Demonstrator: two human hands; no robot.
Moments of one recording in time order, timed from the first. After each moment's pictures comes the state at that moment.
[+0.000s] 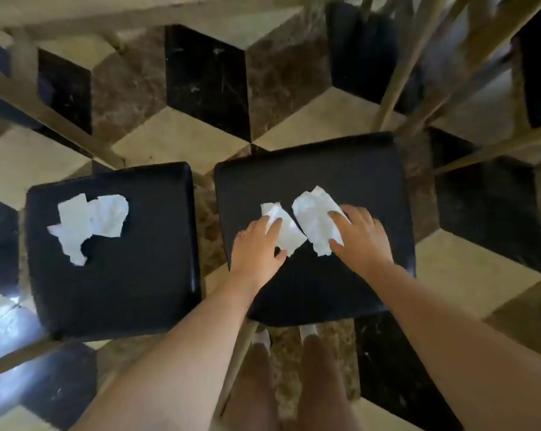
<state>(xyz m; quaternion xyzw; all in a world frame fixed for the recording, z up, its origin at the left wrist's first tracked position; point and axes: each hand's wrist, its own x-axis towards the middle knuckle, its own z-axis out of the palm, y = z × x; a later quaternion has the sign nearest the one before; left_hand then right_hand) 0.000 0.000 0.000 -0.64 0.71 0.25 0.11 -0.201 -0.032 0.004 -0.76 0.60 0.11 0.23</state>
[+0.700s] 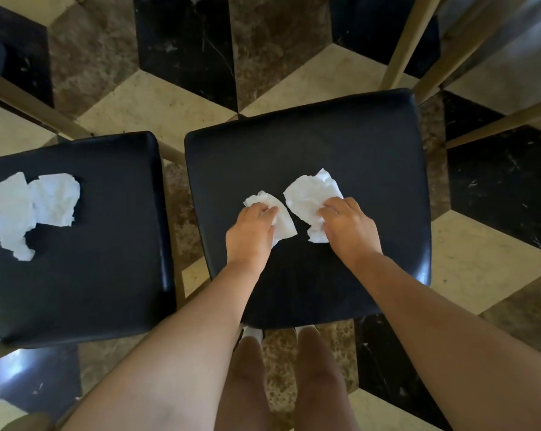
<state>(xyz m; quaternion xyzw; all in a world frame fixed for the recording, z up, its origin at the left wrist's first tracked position) -0.019 -0.004 -0.076 -0.70 0.65 0.26 0.09 -0.202 -0.023 -0.097 -0.78 0.58 0.02 0.21</state>
